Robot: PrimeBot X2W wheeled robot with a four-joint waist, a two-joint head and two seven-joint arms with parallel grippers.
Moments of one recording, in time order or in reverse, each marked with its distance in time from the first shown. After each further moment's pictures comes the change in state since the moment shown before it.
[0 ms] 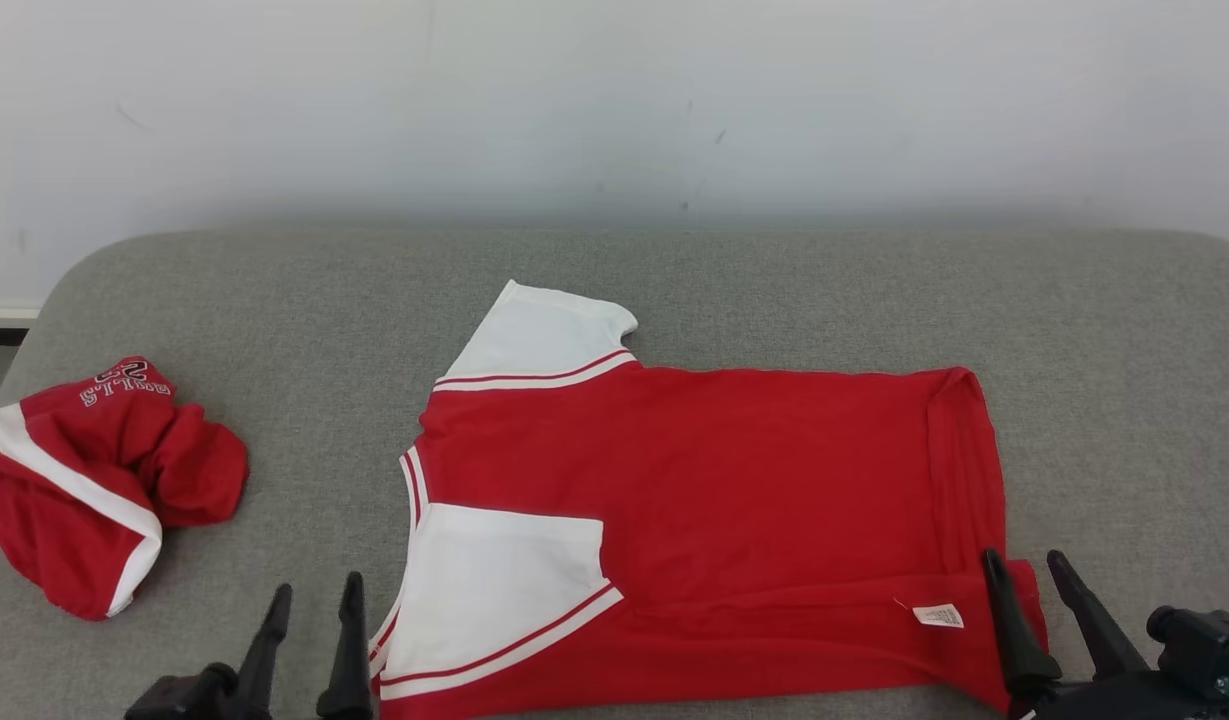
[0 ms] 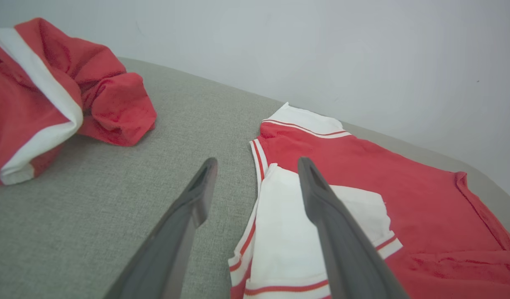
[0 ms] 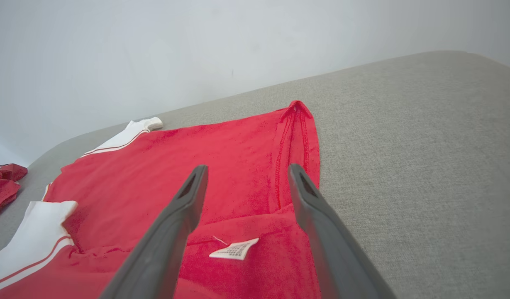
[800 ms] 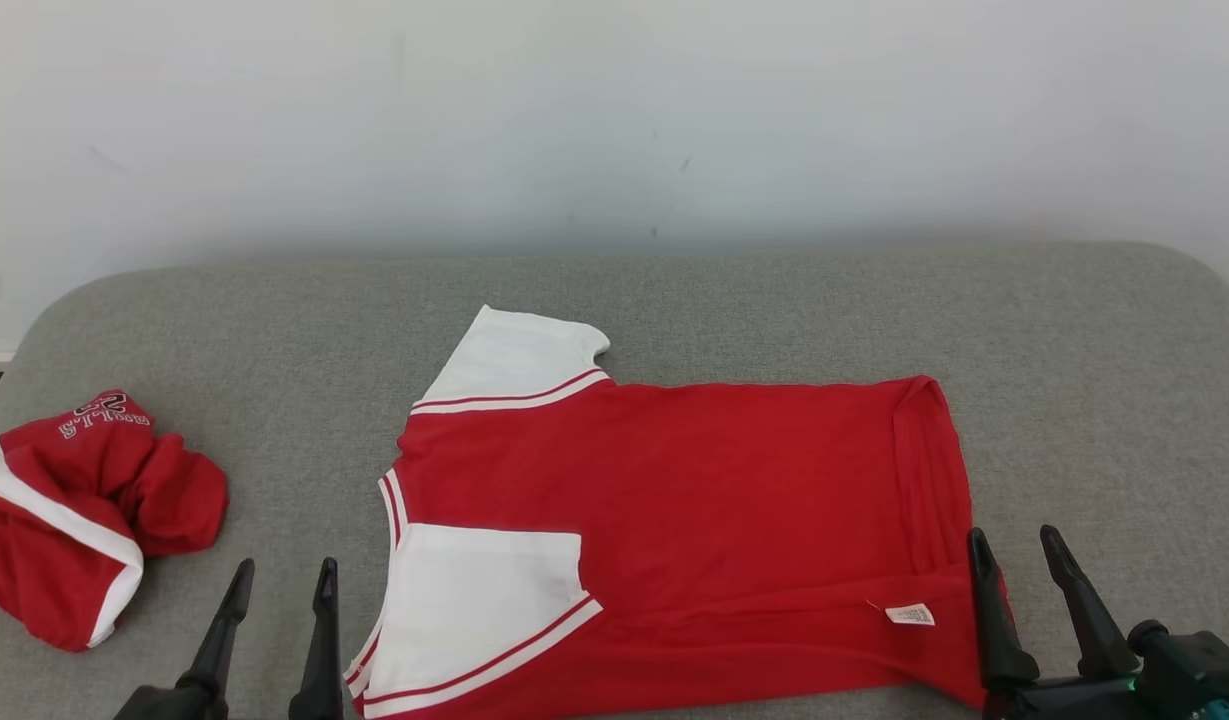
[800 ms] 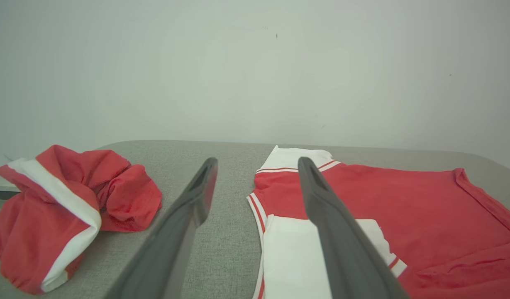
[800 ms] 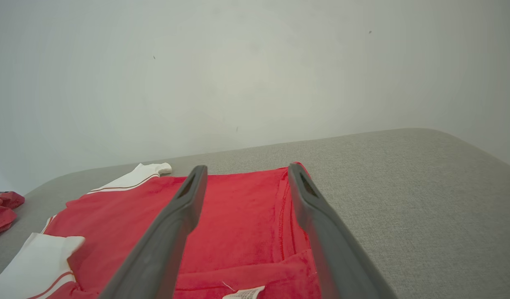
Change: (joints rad) left arm 0.056 -0.023 0.137 -0.156 0.288 -0.059 0.000; right arm -0.006 0.069 -0.001 -0.029 -0.171 0.000 -0.184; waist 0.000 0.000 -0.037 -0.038
